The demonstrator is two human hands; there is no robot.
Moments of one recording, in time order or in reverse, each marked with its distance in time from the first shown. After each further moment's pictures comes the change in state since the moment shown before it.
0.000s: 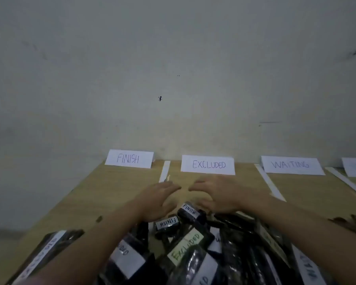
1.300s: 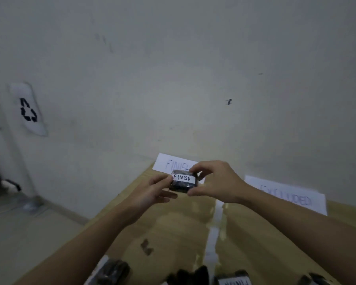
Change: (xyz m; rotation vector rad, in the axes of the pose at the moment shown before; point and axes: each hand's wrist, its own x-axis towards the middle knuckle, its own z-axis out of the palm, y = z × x) left_hand -0.024 -0.144 -0.020 -1.284 0.440 -0.440; right_hand 0.189 -0.046 -0.007 0.698 0.314 -0.082
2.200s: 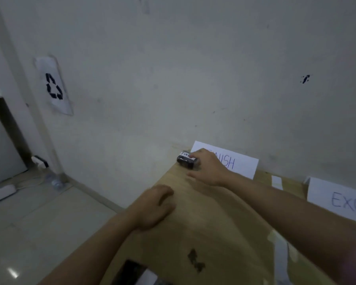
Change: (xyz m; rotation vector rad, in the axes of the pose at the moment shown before) left_hand 0.019 -0.078 -0.104 0.980 0.004 -0.003; right_hand 0.139 0.026 0.140 -0.262 -0.131 -0.013
